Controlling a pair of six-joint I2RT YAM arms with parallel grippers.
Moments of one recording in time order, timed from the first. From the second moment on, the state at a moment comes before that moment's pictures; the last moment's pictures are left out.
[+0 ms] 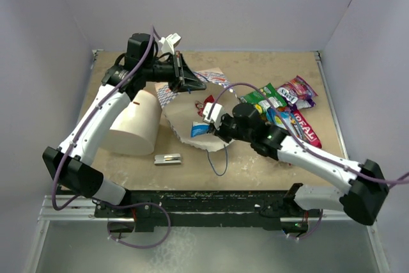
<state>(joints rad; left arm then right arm) -0.41 1.49 1.61 -0.59 0.82 -0.94 0.85 1.24 0.87 -0.15 -0.14 -0.35</state>
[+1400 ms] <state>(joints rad) -0.41 1.41 1.52 -0.74 0.72 -0.85 0.54 1.19 1.26 -0.63 0.65 0.15</state>
